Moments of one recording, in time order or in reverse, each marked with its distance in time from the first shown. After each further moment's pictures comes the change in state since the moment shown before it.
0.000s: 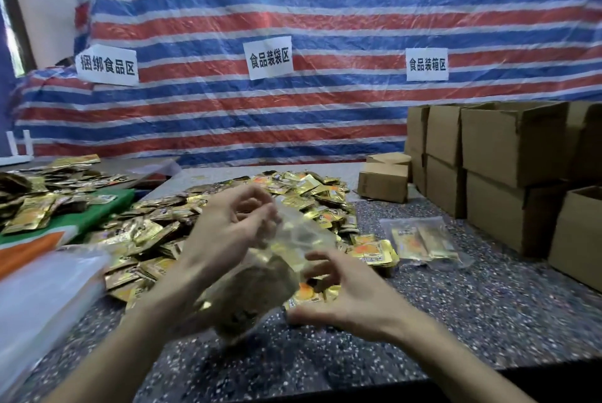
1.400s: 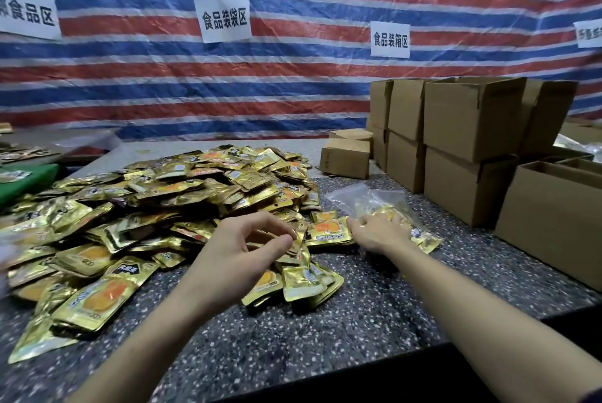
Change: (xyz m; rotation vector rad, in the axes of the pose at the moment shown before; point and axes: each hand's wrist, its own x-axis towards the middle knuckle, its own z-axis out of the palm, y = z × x) left_hand -0.015 -0.023 0.070 -0.051 -0.197 -0.137; right_hand 0.083 0.171 -0.087 -0.675 0.235 0.751
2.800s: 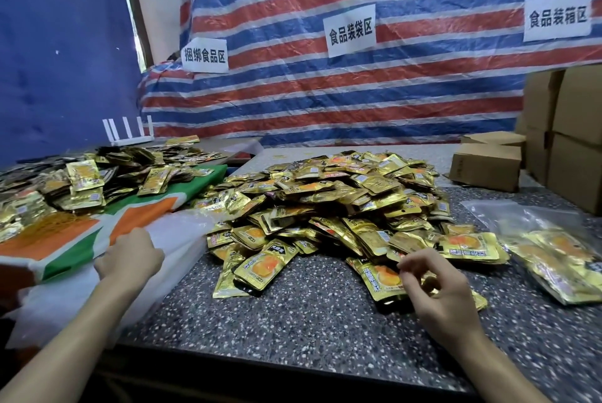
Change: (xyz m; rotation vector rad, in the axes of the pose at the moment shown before) left_hand -0.096 -0.123 -0.265 1.136 0.734 -0.967; right_hand -0.133 -0.087 0.065 1.041 0.356 -0.894
